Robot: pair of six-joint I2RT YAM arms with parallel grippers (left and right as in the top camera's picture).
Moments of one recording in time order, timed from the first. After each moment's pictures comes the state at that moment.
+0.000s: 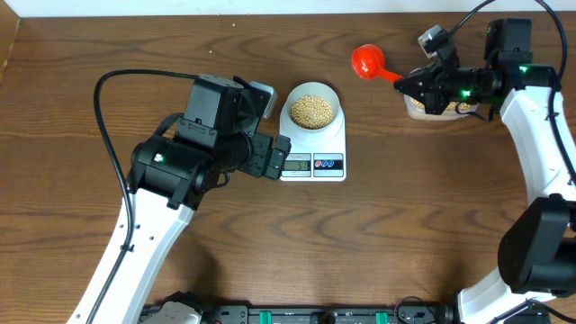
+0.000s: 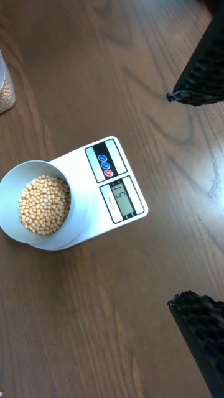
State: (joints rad) left arm -0.39 1.29 1.37 -1.02 0.17 -0.04; right arm -0.06 1.79 1.51 -0.77 -0.92 -0.51
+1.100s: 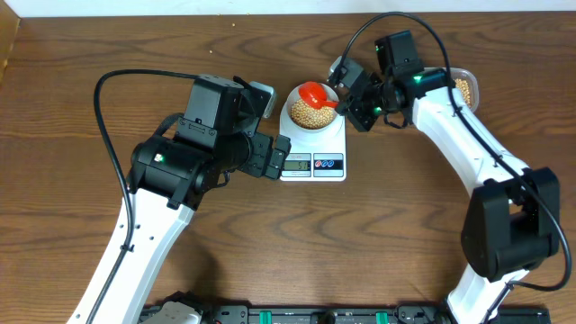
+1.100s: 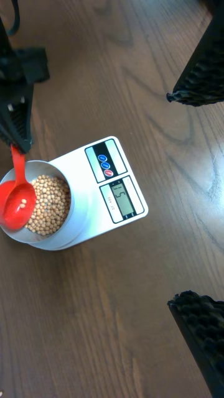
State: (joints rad) left arm -0.39 1.29 1.37 -1.02 0.17 -0.04; right arm 0.31 1.91 1.51 -0.66 -0.45 -0.52
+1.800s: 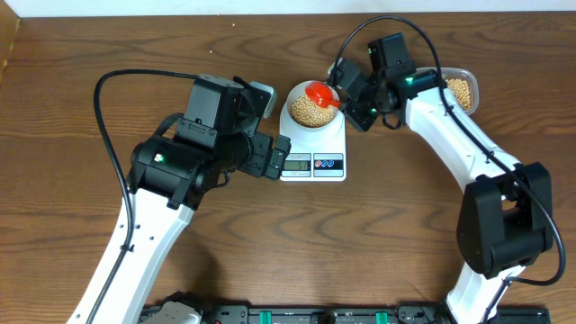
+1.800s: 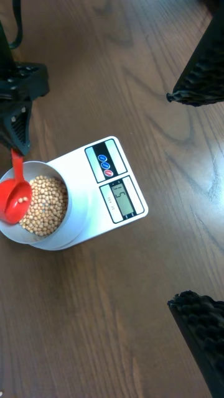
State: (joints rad) left arm -0.39 1.29 1.37 -1.02 0.17 -0.04; right arm 0.33 1.94 1.51 -0.65 -0.33 -0.53
